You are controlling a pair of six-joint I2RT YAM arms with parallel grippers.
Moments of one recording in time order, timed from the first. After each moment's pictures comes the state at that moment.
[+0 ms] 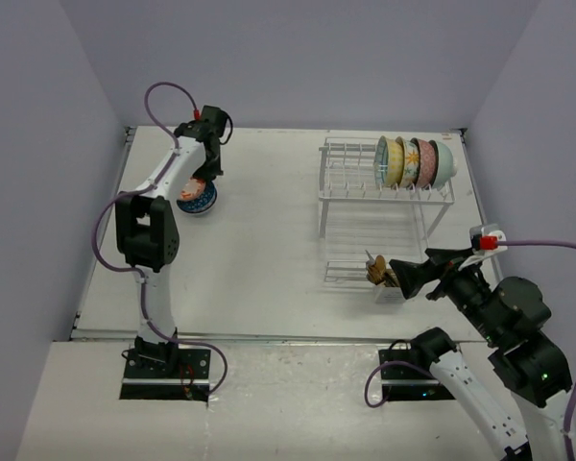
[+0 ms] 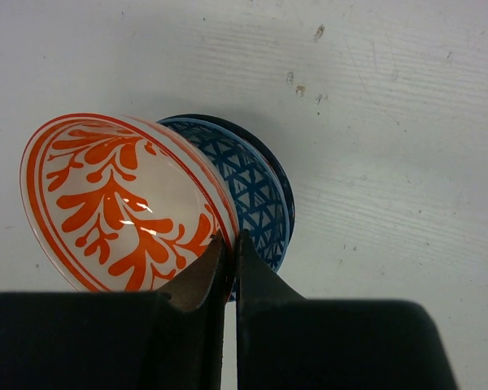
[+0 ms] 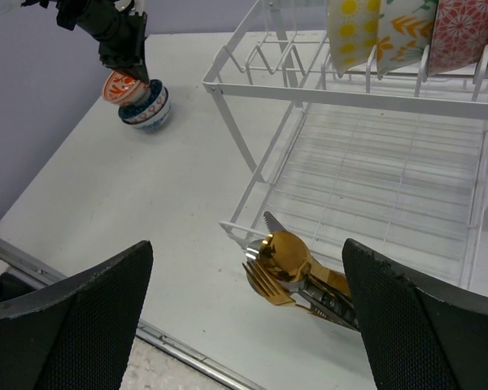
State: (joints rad) left arm -0.23 2.10 1.93 -0.96 -0.37 -0.28; right arm 0.45 0.31 0.97 -0.81 -0.02 0.32
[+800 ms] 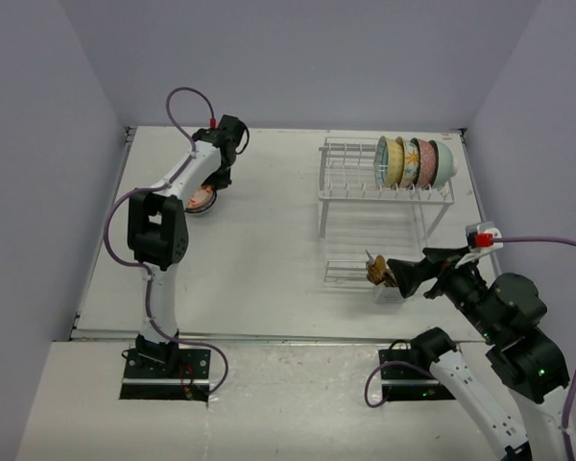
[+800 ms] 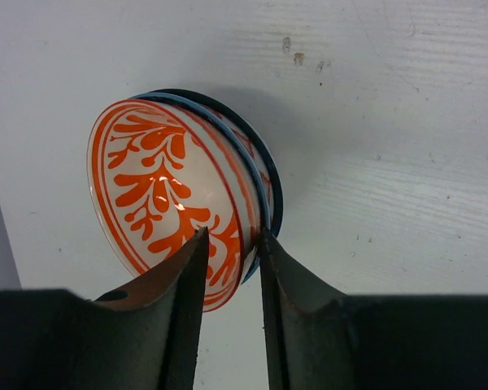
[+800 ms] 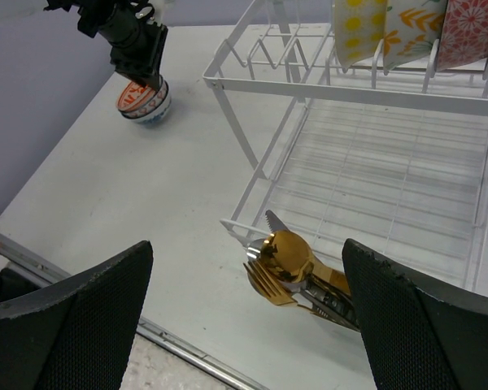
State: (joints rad) left arm -0.30 2.15 1.92 -0.99 -0.46 -0.27; right arm 0.45 0.32 0.96 -0.80 -0.03 0.32
